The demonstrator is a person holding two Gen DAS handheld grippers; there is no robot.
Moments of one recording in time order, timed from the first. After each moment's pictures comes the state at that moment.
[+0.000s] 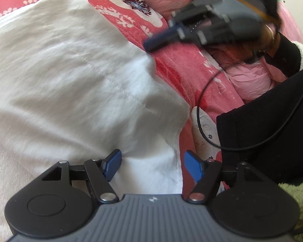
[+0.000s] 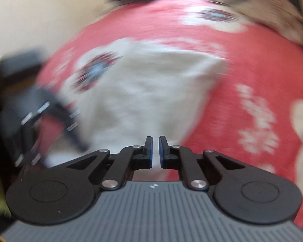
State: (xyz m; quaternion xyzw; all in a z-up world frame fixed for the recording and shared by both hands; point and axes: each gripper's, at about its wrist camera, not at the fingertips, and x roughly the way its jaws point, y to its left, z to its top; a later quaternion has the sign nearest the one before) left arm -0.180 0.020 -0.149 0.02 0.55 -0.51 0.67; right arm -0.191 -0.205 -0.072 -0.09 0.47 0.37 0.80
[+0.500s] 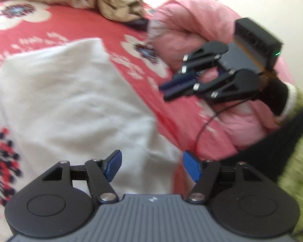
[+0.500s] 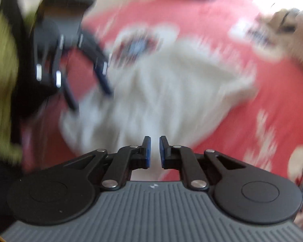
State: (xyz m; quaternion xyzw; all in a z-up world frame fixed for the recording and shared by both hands) left arm -0.160 0.047 -0.117 -0.08 0.49 -0.47 0.73; right arm -0.192 -0.202 -0.032 -0.17 0.43 0.43 0.77
